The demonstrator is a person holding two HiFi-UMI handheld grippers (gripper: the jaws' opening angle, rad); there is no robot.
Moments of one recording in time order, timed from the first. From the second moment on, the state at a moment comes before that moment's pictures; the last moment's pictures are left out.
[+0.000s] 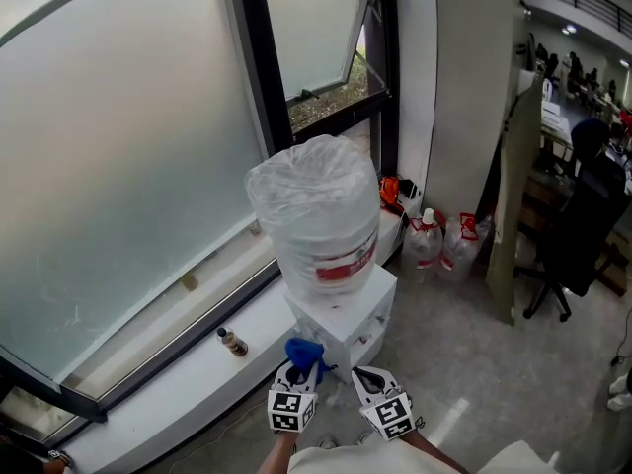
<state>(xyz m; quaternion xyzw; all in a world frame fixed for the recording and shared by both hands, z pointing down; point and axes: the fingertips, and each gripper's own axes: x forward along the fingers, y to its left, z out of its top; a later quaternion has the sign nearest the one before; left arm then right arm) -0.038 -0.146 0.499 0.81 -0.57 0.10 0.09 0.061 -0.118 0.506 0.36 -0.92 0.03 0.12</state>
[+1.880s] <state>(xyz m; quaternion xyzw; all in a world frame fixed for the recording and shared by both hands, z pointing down) 0.000 0.178 0.504 0.82 -0.55 0.06 0.12 0.071 0.177 0.487 0.39 -0.92 0.01 0.12</state>
